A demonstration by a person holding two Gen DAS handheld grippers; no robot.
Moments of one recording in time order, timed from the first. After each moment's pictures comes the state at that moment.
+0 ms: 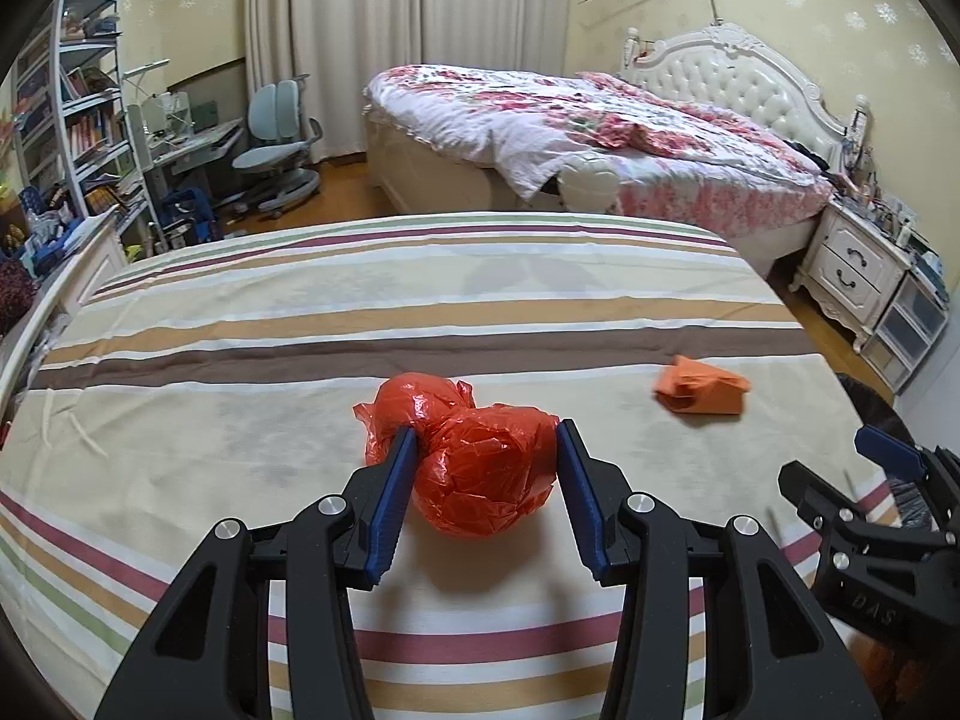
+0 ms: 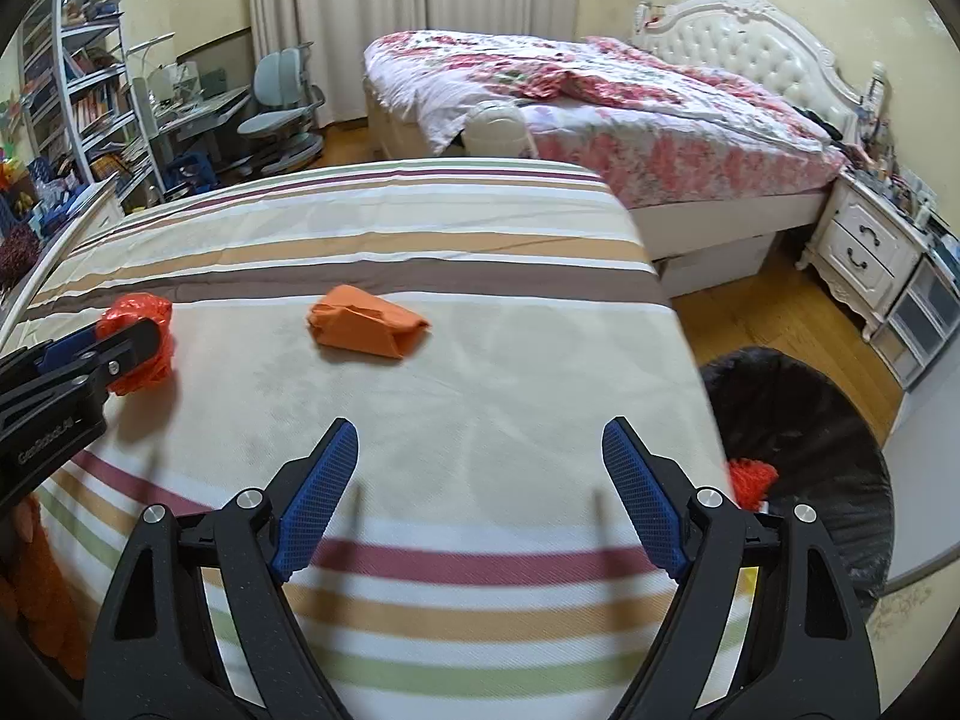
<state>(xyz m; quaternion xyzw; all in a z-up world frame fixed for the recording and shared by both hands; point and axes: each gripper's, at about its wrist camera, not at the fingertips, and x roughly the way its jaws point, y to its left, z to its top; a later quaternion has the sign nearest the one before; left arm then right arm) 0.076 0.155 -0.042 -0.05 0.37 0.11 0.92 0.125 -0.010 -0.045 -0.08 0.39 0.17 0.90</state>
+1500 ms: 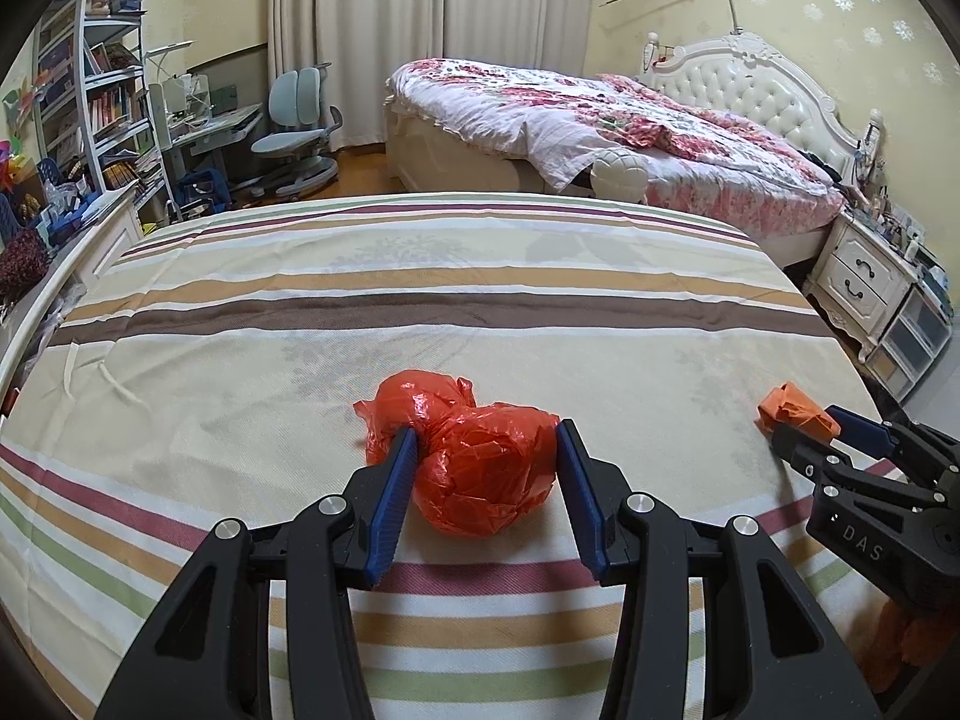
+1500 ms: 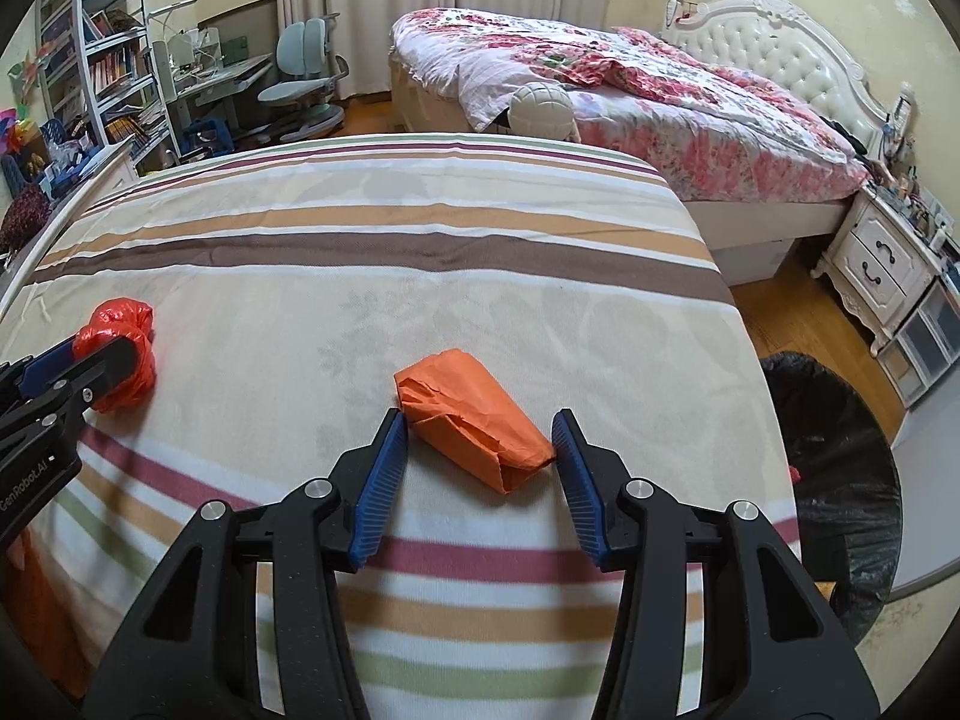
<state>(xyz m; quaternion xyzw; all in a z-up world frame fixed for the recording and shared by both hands) 0.047 0.176 -0.046 -0.07 0.37 0.12 0.92 0.105 0.024 -0.050 -0.11 0.40 0.18 0.89</state>
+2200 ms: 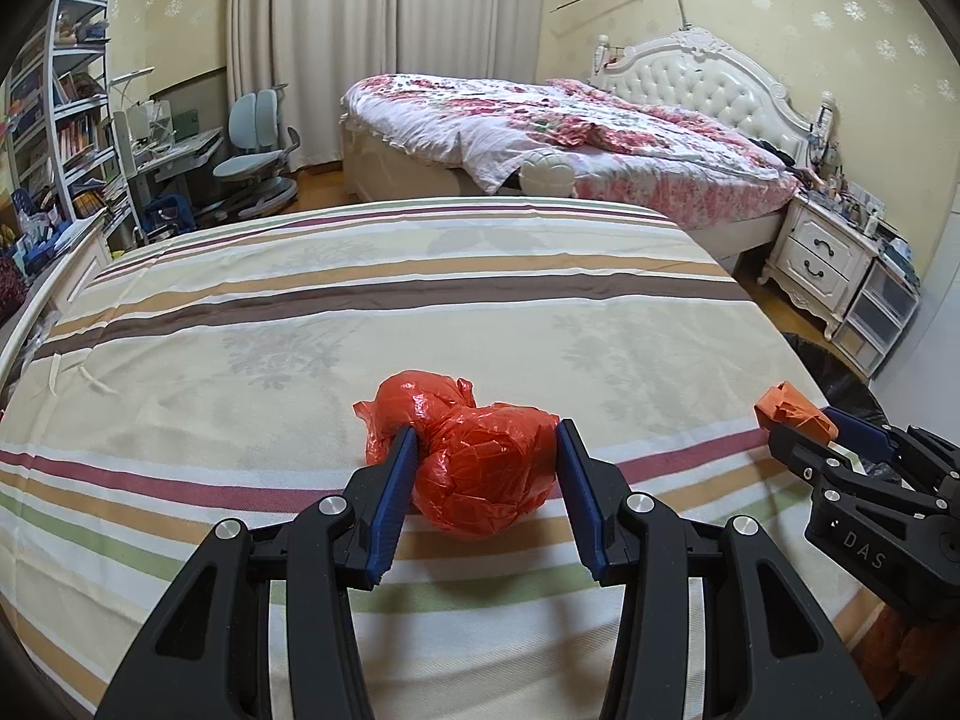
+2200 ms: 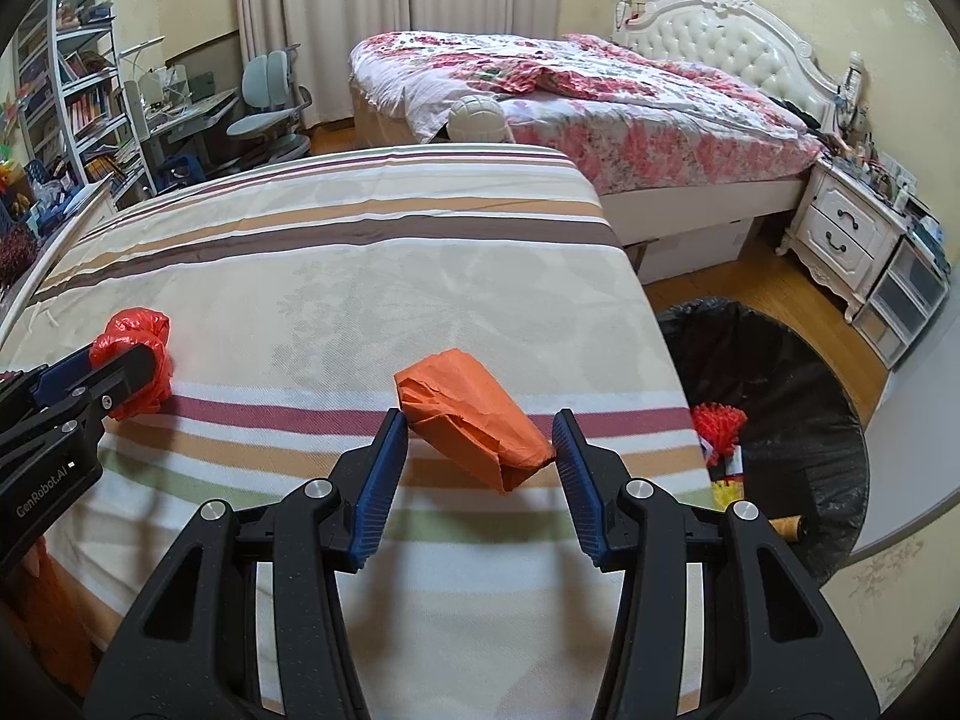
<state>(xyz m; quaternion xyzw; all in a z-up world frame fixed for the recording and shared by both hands) 0.027 0.121 -0.040 -0.05 0.36 0.07 0.93 0.069 -0.039 -0.040 -0.07 0.38 0.15 0.91</state>
